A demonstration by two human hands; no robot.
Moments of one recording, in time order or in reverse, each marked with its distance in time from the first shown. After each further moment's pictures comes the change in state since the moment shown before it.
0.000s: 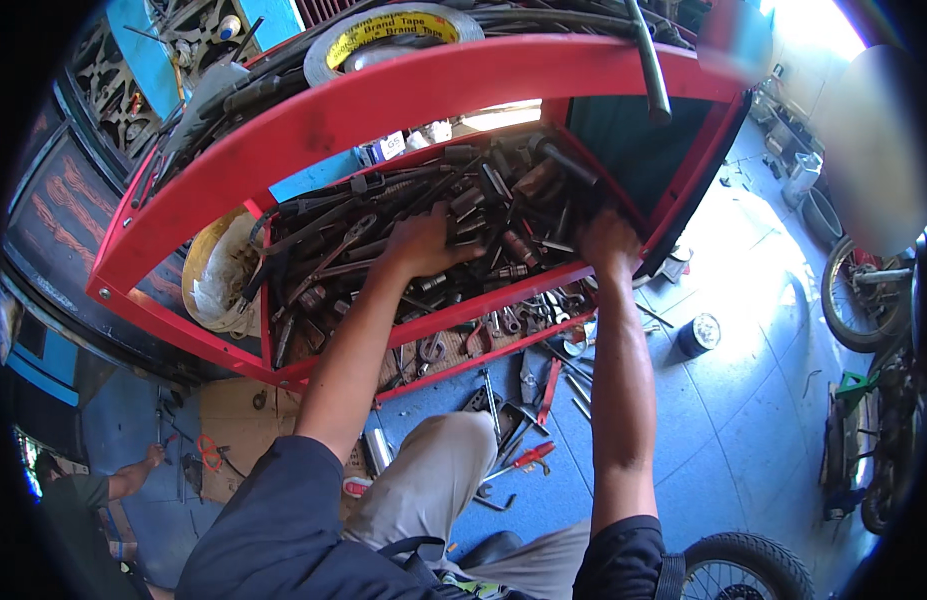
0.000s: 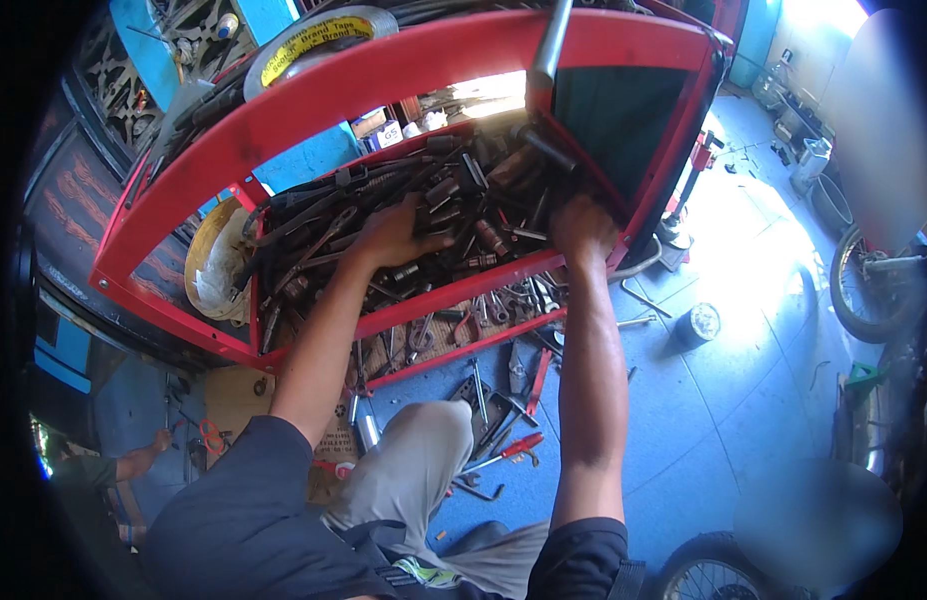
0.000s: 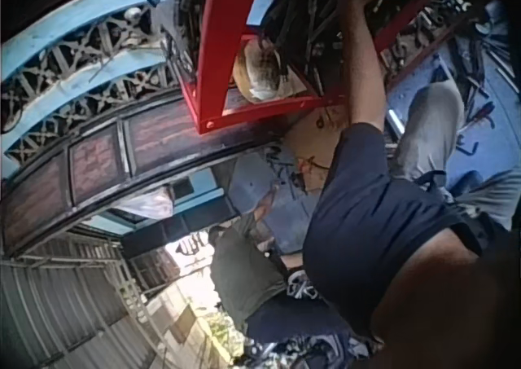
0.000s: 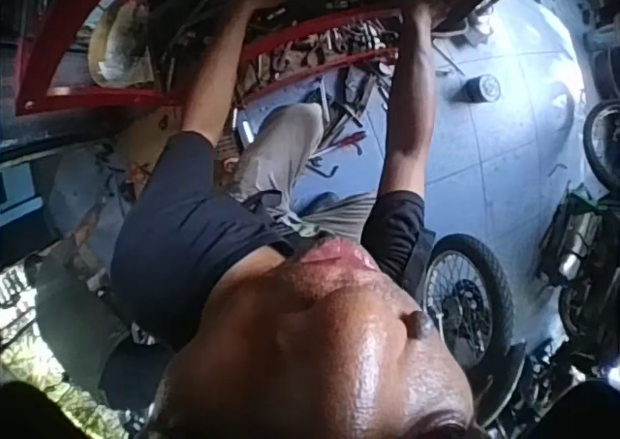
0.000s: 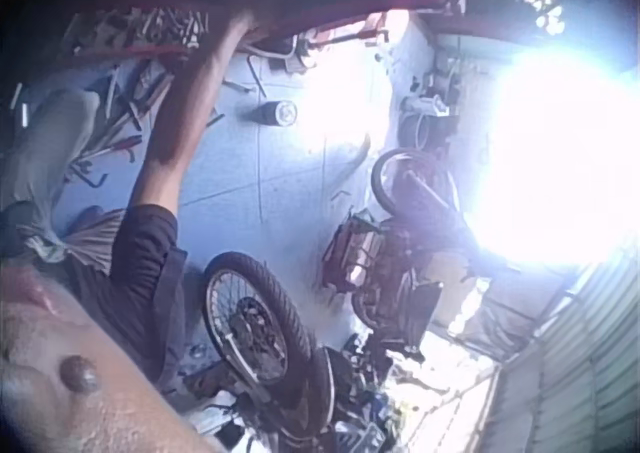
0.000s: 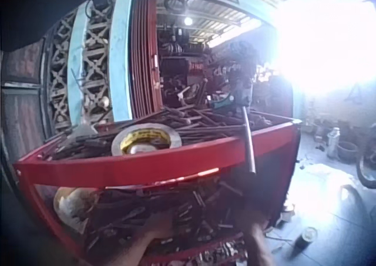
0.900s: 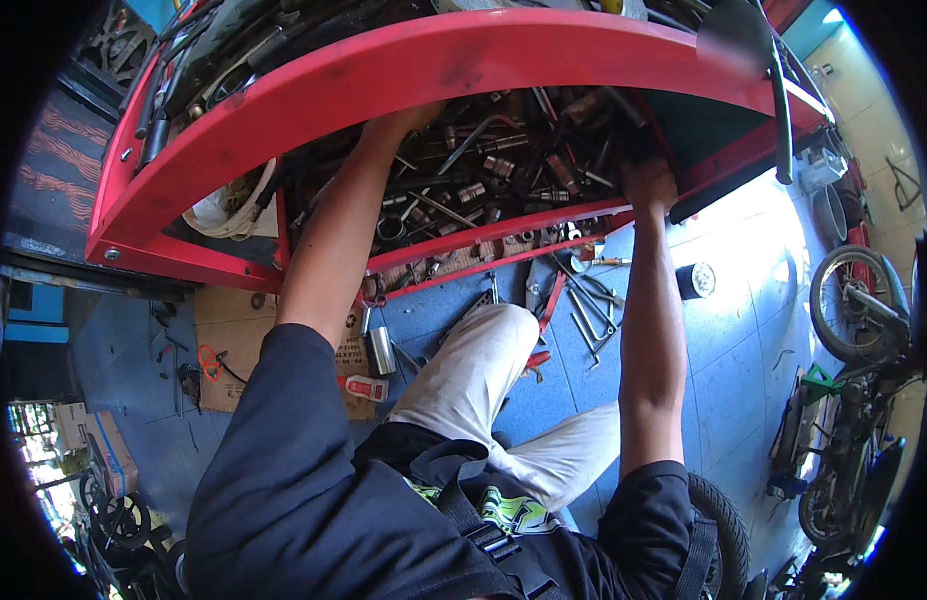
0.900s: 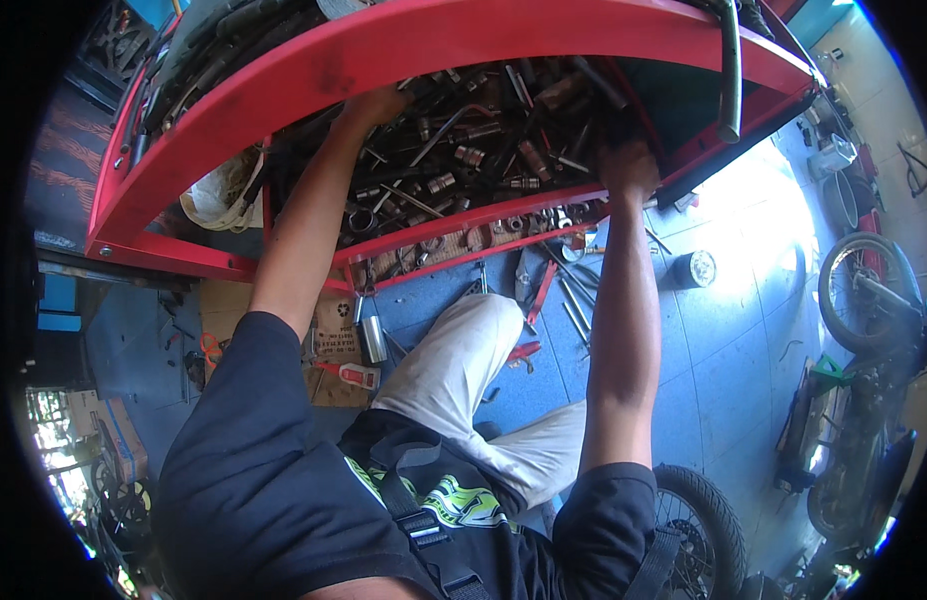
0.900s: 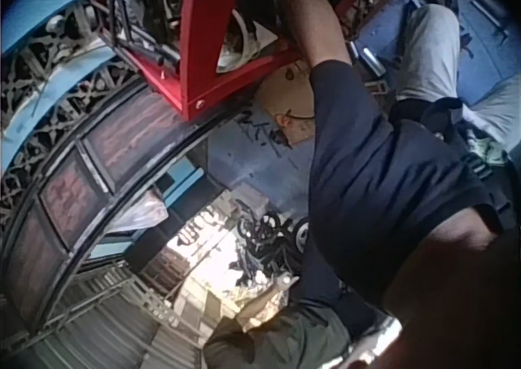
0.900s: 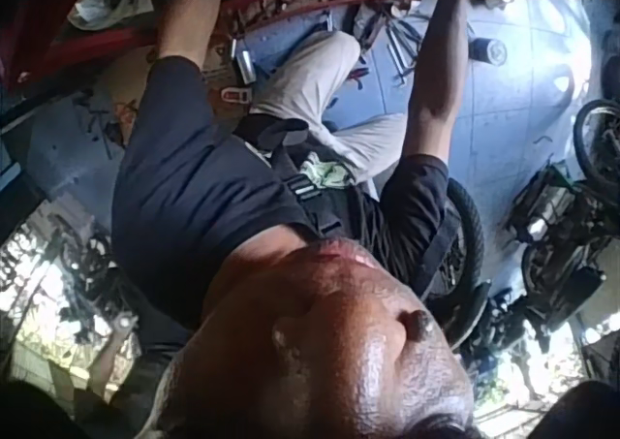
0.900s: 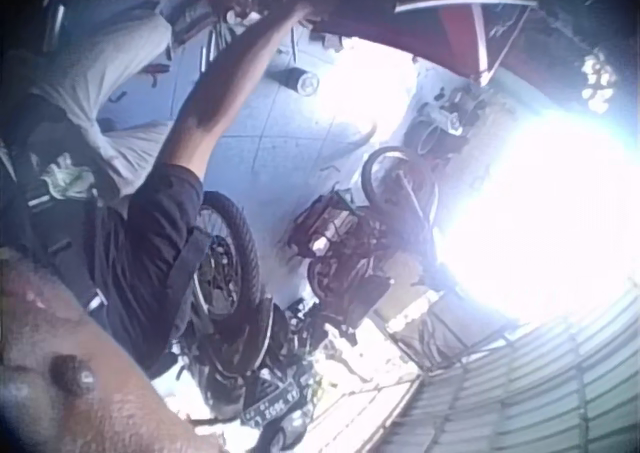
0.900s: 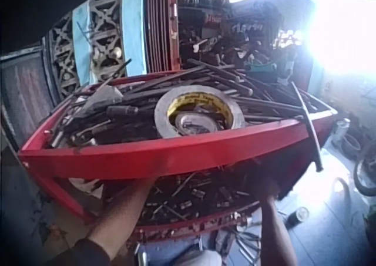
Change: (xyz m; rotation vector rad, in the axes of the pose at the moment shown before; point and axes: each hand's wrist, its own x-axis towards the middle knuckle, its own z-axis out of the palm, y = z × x) left_hand 0.039 -0.084 -0.034 -0.045 0.198 -0.031; right_hand 0.015 0.003 0.010 -0.047 -0.070 0.130
